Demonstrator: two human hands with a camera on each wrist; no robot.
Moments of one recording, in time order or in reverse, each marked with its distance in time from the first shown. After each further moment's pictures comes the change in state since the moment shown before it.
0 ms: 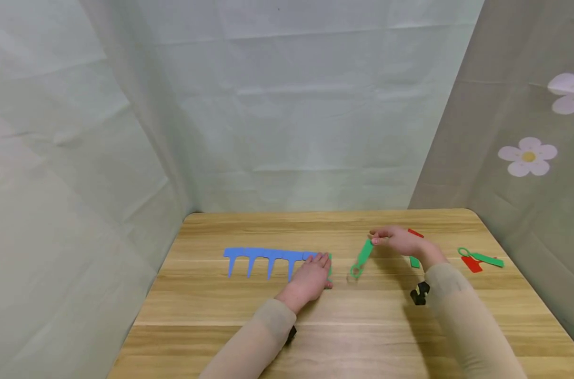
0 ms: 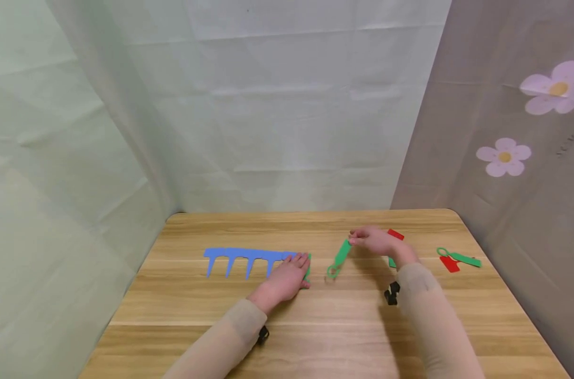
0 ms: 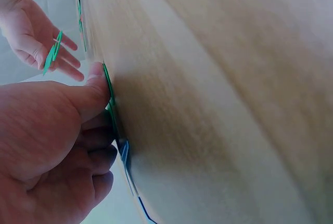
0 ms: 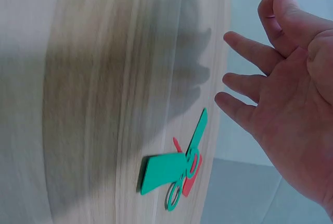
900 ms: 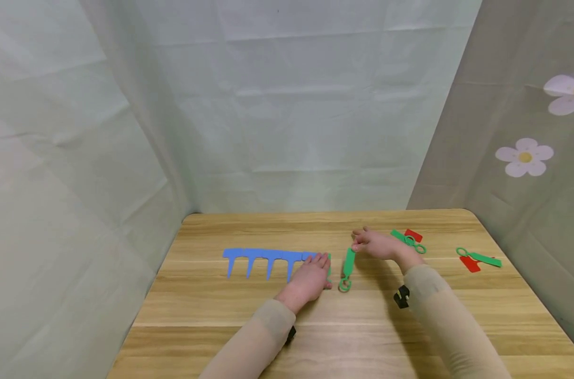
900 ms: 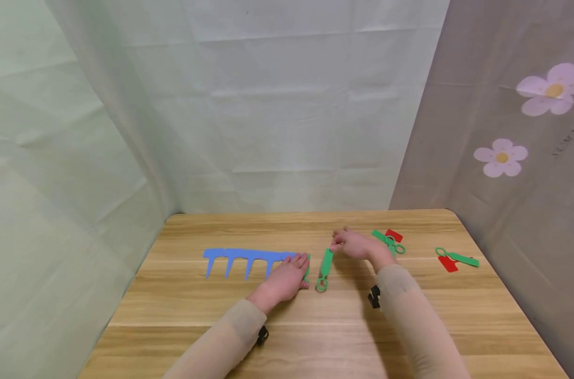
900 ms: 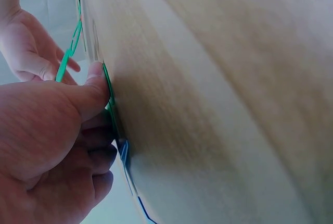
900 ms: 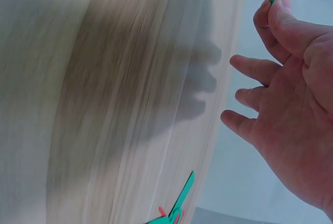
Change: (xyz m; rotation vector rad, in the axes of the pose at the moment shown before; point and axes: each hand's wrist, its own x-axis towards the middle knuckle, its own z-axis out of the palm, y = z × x) left_hand 0.000 0.001 -0.001 0.016 -0.001 -0.010; right_hand 0.029 -0.025 0.035 -0.185 -0.014 -0.022
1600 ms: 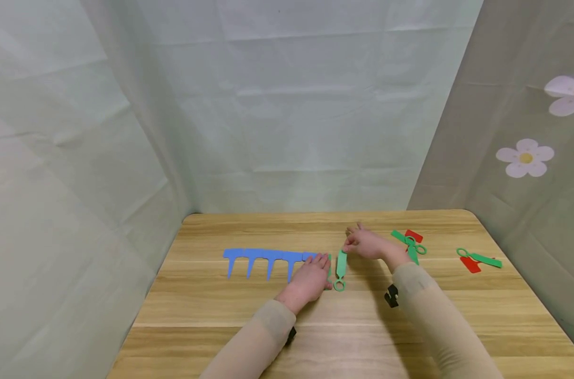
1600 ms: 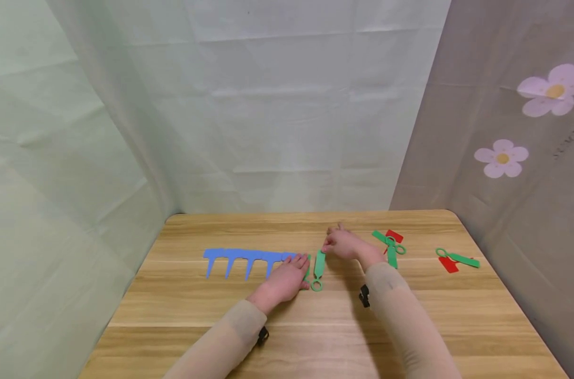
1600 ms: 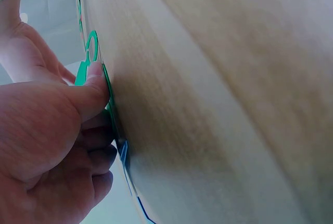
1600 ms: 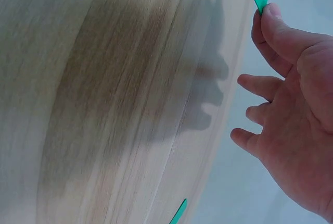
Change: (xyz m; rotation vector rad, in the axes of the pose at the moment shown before) left_hand 0.000 0.000 -0.001 0.009 0.008 0.005; right_hand 0.027 -0.011 0.013 -0.153 0.048 -0.014
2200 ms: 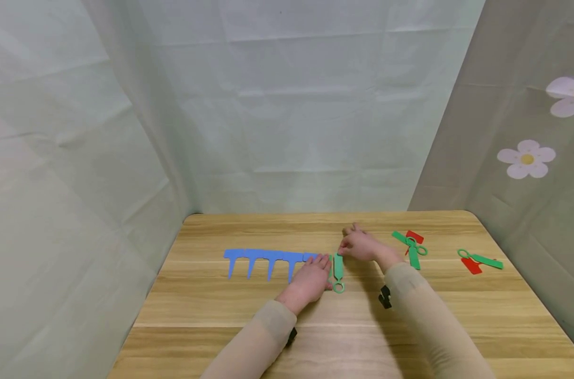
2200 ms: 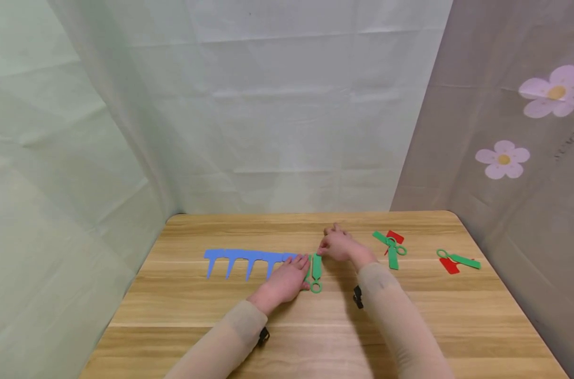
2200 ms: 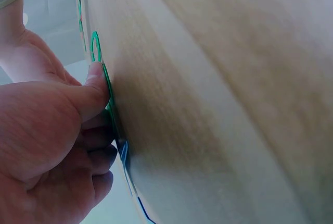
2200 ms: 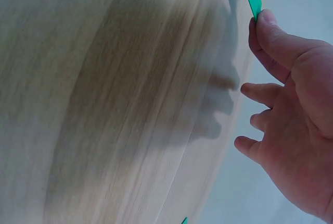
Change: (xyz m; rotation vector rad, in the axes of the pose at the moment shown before) left_hand -0.001 0.001 -0.001 0.030 0.003 0.005; right_hand 0.013 -0.008 0.013 -0.142 0.002 0.015
